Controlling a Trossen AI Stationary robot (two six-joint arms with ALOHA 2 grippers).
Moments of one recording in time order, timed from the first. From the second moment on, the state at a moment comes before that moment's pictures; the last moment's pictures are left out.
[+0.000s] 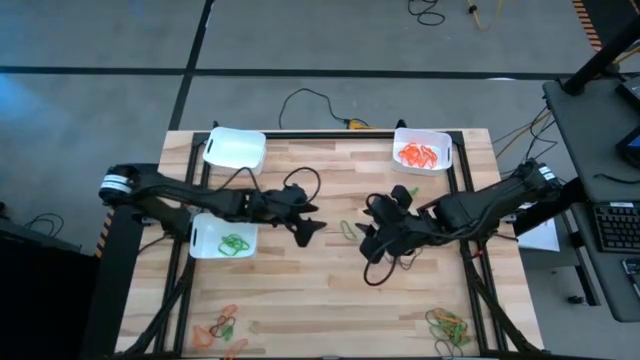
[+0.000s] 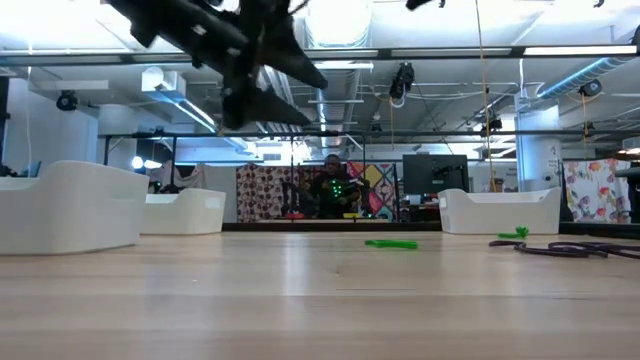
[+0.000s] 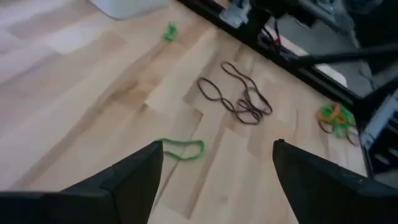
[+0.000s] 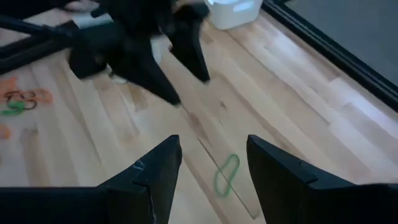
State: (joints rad) left arm -0.06 1.47 0.86 0.10 -0.16 -0.57; right arm 0.38 1.48 1.47 -0.90 0.61 0.75
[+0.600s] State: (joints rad) left arm -0.02 1.92 1.17 0.06 -0.01 -0.22; right arm 0.47 1.41 1.54 -1.07 0.61 0.93
